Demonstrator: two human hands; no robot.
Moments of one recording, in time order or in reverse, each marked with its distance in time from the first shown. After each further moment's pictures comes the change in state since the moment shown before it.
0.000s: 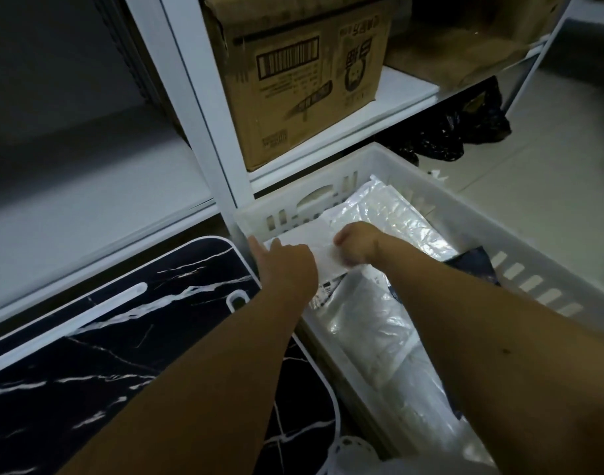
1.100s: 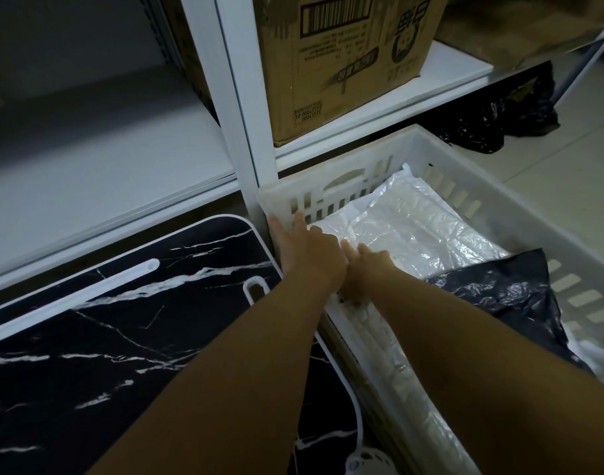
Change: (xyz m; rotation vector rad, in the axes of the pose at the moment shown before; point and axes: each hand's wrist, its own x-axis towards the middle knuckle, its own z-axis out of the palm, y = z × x) left_hand 0.022 -0.003 0.021 0.040 0.051 0.033; right_hand 0.031 0.006 0.084 -0.874 -0.045 -0.155
